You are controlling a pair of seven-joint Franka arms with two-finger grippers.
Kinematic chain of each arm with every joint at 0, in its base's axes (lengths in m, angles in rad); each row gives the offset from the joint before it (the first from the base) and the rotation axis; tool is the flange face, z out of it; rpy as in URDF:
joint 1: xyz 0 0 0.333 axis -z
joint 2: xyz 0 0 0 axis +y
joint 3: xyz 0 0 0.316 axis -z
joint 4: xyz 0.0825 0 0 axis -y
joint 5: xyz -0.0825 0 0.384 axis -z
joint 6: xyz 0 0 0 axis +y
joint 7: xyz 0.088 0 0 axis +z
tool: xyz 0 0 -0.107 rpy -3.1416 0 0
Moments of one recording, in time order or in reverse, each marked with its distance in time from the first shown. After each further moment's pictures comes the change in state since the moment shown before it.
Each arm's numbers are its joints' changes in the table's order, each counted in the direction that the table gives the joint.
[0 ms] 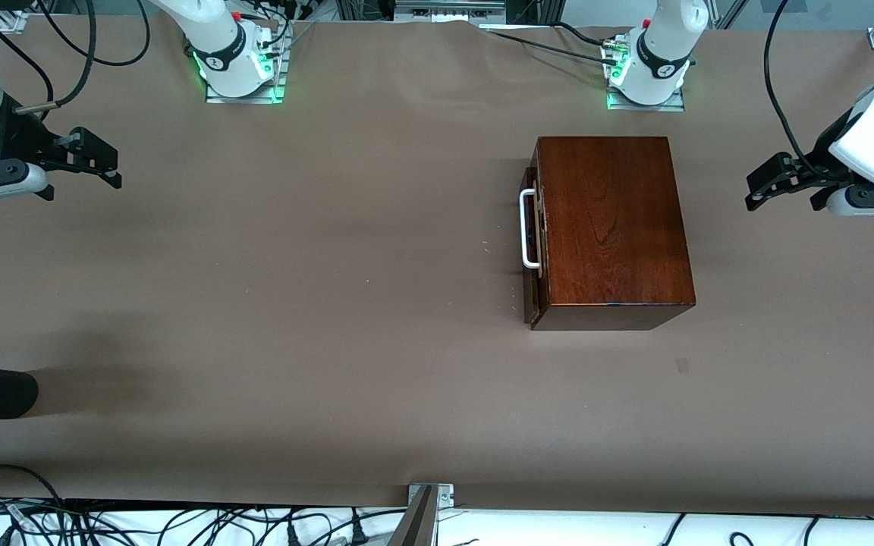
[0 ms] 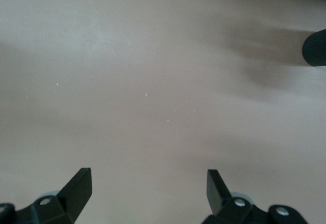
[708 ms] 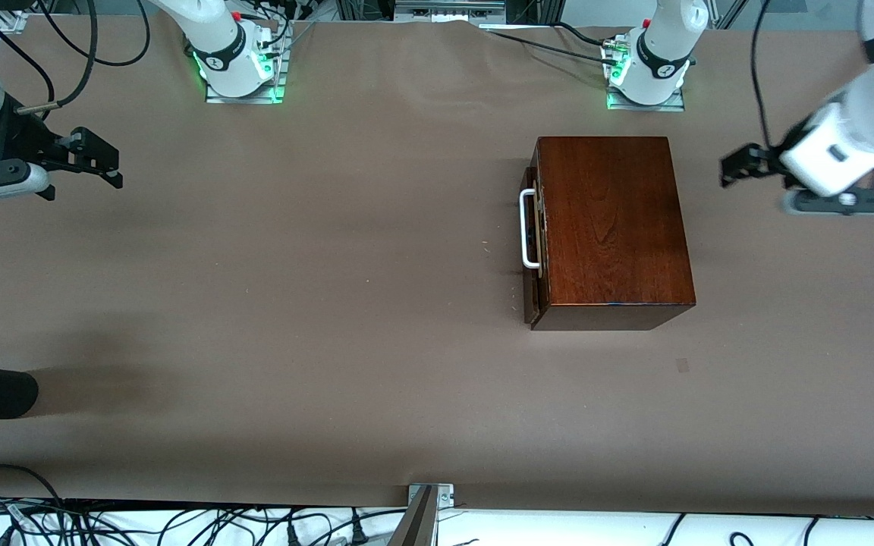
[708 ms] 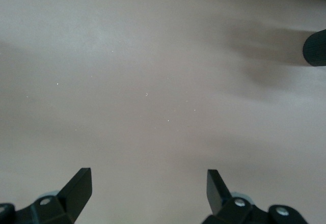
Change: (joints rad) left arm 0.002 0.046 0.074 0.000 0.000 0.283 0.002; right arm 0.000 0.000 -0.002 0.000 0.000 0.001 0.000
